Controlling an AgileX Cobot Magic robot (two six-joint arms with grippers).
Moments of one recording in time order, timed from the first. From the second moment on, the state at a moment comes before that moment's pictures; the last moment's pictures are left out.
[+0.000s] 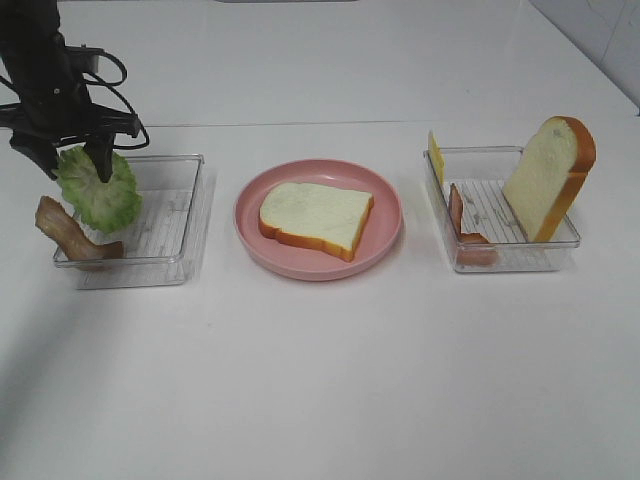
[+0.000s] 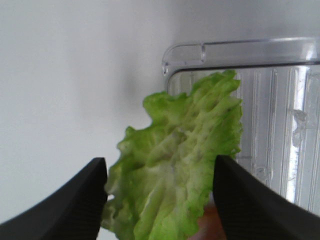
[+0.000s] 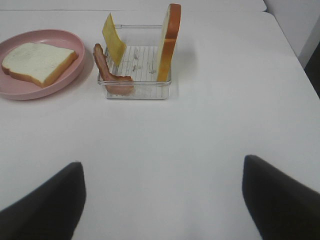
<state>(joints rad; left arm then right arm) -0.10 2.37 -2.03 0.04 1.17 -0.13 -0.01 0.00 -0.50 0.10 1.06 -0.09</state>
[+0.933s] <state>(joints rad) -0.10 2.37 -2.03 -0.04 1.14 -0.13 -0.01 0.00 -0.50 0.10 1.06 -0.09</state>
